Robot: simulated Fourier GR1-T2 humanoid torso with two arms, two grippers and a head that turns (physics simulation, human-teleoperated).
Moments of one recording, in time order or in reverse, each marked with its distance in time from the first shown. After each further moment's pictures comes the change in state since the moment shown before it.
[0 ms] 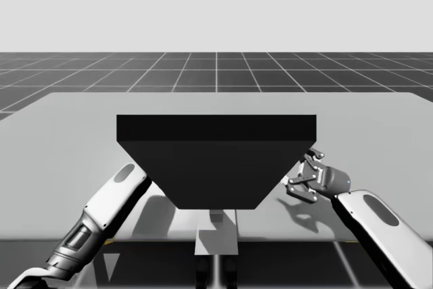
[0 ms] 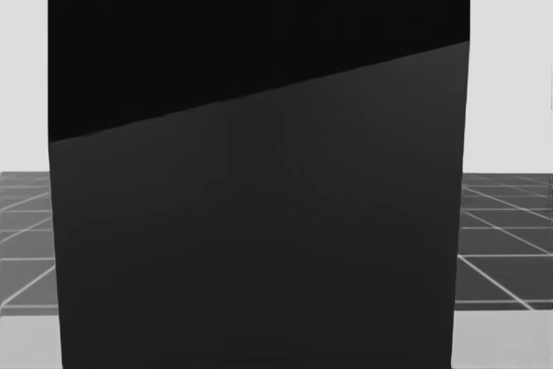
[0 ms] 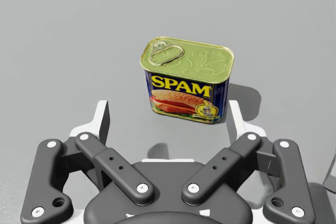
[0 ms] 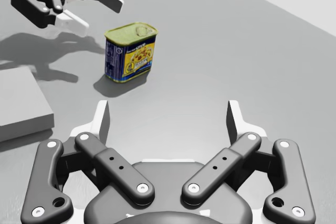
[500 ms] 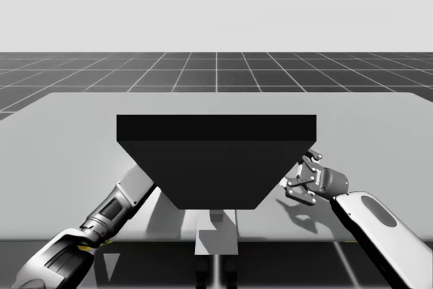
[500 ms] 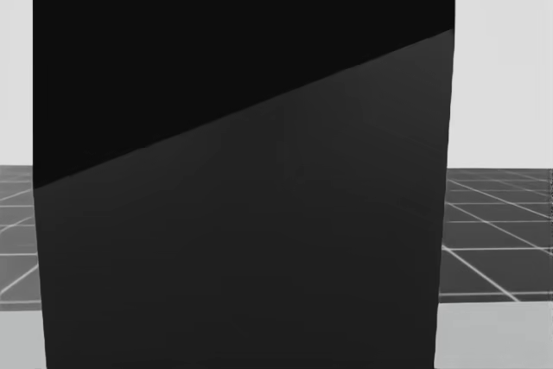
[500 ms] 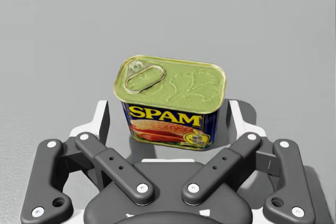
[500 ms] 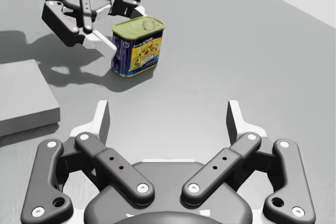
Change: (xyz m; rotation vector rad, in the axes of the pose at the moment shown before) left arm 0.000 0.000 -0.050 -0.092 0.060 -0.027; right arm -0.003 0.003 -0.001 0.019 0.014 0.004
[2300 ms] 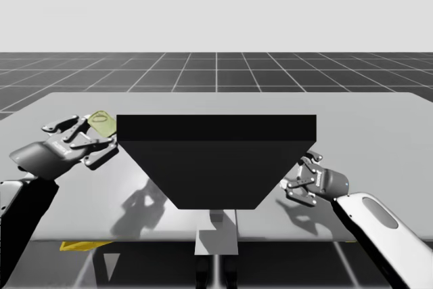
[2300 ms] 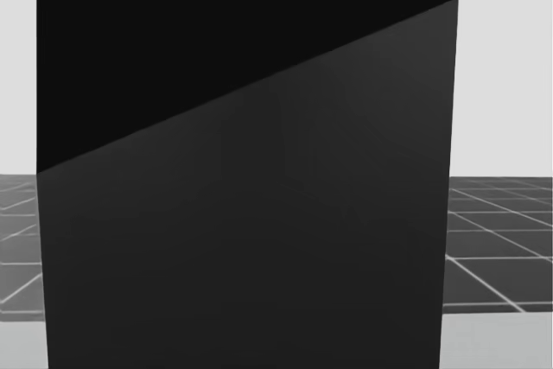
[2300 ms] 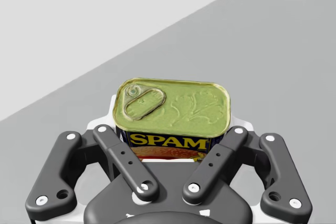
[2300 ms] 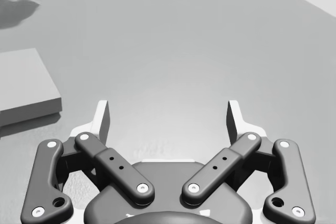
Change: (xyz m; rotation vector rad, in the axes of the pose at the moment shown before) left arm 0.054 -0.003 0.237 0.613 -0.170 -0.122; right arm 0.000 0.002 0.002 0.006 0.036 0.011
